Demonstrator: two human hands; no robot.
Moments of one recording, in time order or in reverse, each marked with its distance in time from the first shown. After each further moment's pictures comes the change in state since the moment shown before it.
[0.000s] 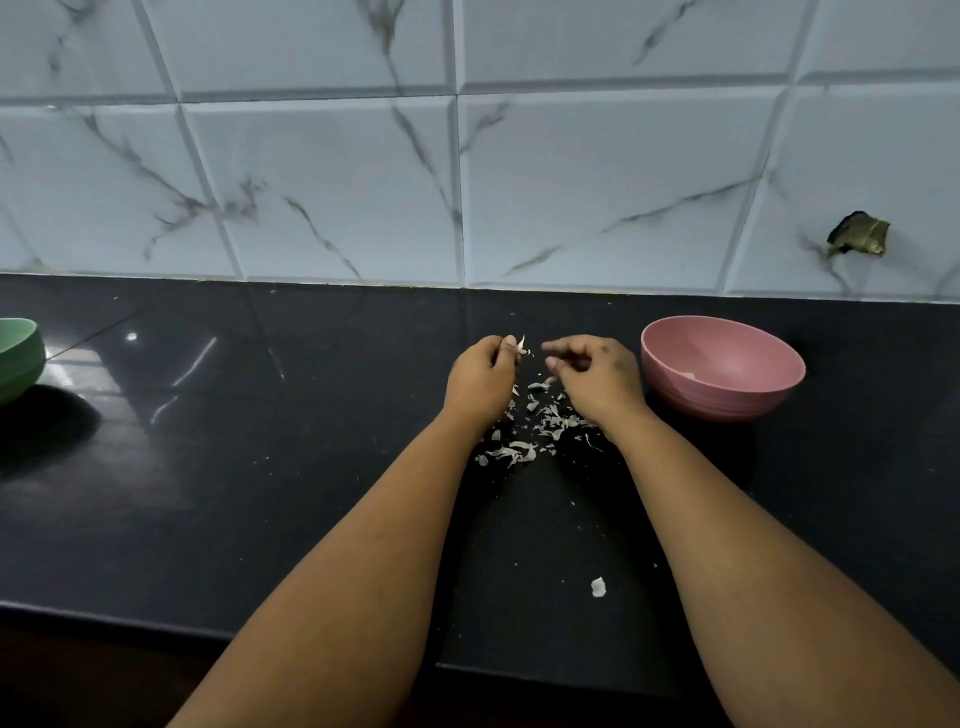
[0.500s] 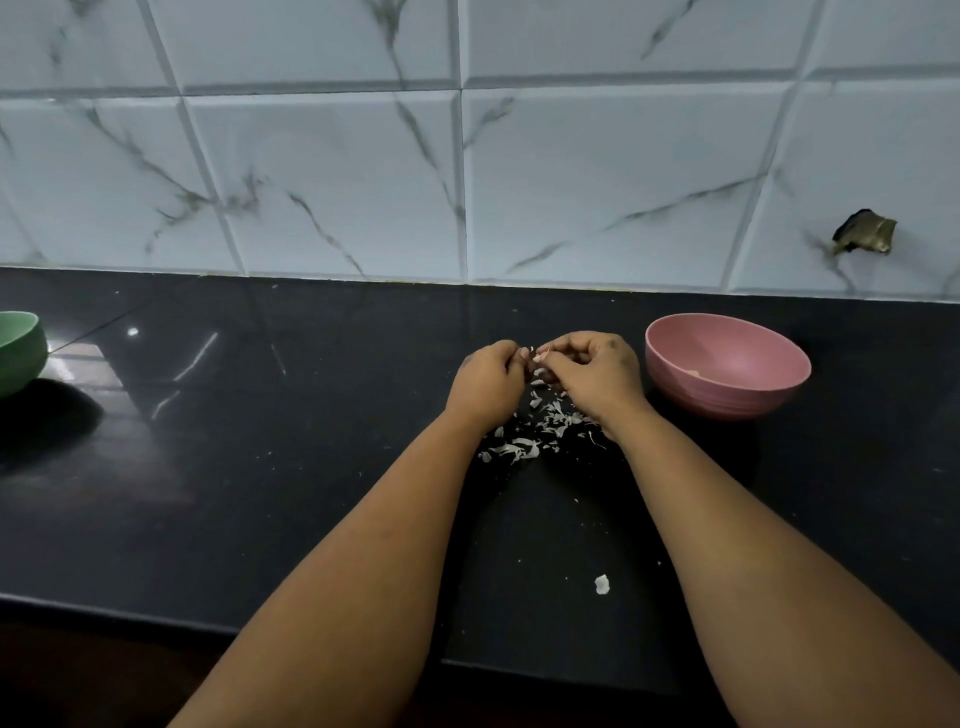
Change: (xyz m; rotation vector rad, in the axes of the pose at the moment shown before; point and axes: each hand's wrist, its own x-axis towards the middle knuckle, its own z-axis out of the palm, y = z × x) left_hand 0.000 -0.003 -0.001 0.281 -0.087 0.115; right_hand -0.003 -0.005 0.005 0.192 -0.016 0.073
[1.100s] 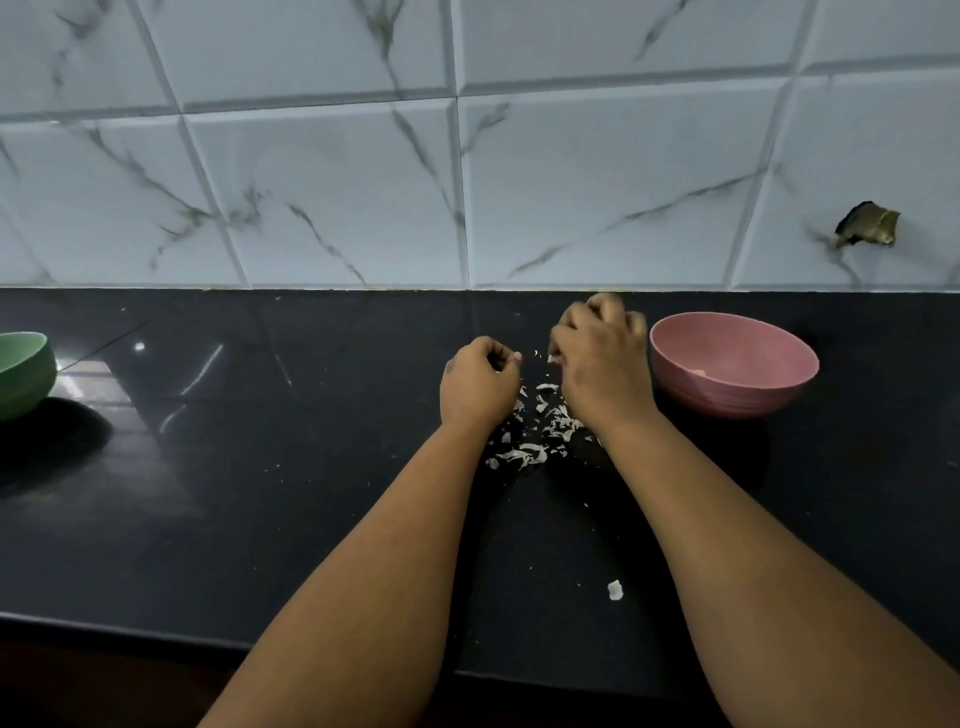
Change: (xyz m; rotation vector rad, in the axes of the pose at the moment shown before) left_hand -0.002 0.001 -0.007 -0.036 0.181 -0.128; right_hand -0.005 -0.016 -0.001 -0.953 0.116 -0.484
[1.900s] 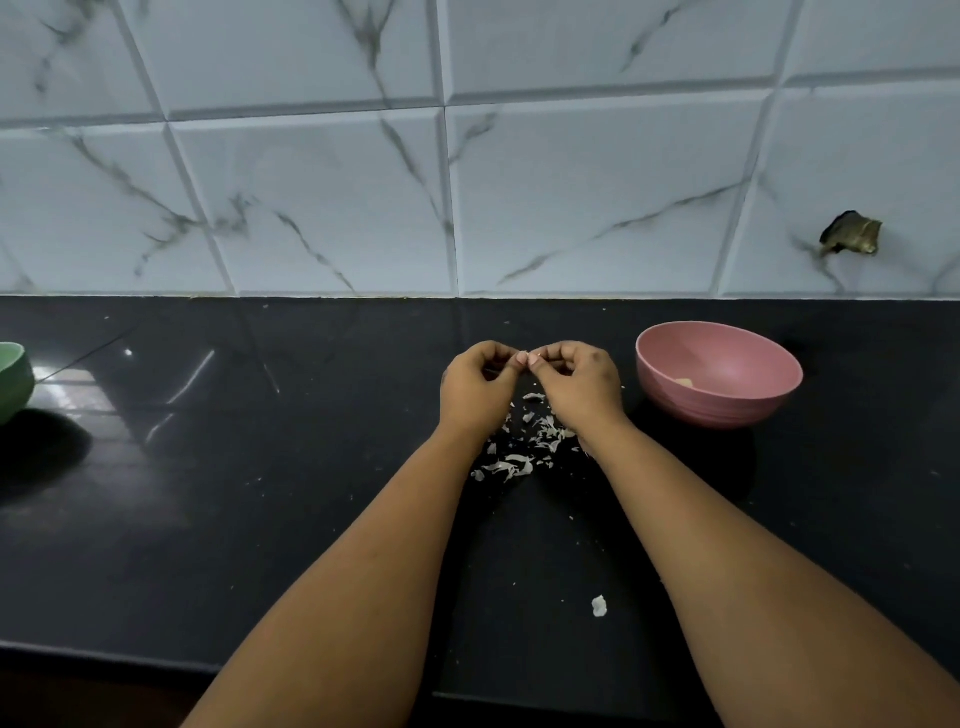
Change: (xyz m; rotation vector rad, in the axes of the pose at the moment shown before) left_hand 0.001 0.002 0.010 -0.301 -0.038 0.051; right_hand 0.003 -0.002 0.024 0.940 -0.034 0.555
